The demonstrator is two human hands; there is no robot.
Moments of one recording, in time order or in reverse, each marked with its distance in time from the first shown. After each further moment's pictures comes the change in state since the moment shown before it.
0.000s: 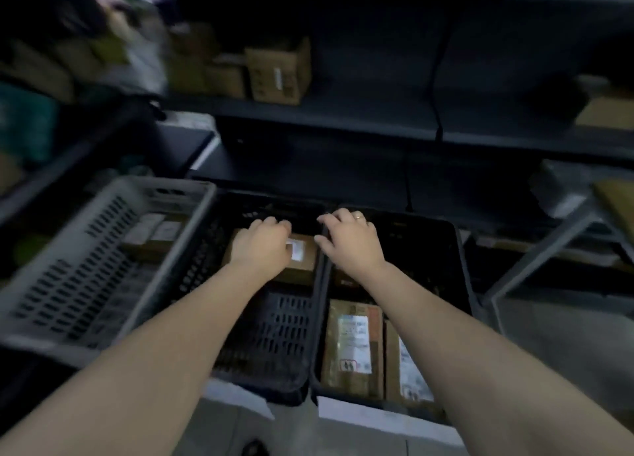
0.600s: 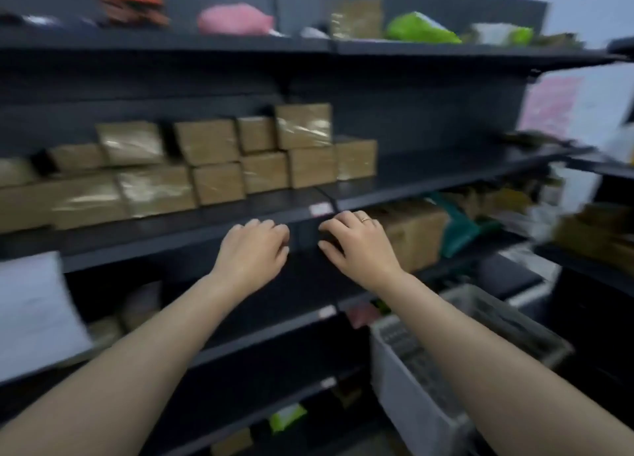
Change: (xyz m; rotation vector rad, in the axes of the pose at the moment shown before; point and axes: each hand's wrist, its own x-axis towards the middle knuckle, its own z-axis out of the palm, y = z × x) left_hand -0.483 -0.355 -0.252 0.452 0.461 -0.783; right_hand -0.102 -0.602 -0.123 0.301 0.307 -1.205
